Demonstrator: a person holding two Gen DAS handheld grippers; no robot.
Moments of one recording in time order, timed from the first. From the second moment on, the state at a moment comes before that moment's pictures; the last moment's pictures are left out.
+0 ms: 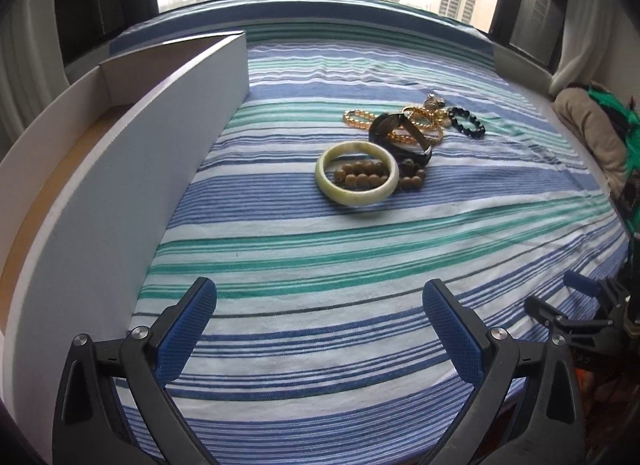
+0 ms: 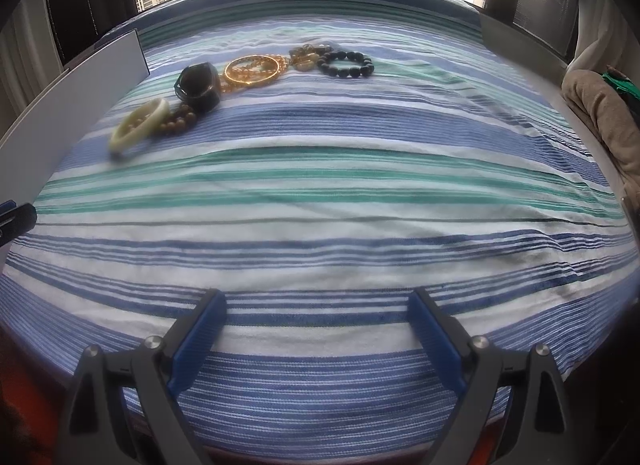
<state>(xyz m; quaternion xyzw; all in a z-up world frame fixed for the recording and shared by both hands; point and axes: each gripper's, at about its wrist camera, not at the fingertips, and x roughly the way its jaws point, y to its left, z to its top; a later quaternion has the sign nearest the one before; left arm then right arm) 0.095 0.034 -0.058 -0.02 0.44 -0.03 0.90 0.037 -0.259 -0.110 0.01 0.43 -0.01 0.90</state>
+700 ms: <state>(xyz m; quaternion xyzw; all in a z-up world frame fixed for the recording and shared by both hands) 0.205 -0.043 -0.100 0.15 0.47 -0.11 0.86 0.035 -0.262 -0.107 0.01 0.44 0.01 0.90</state>
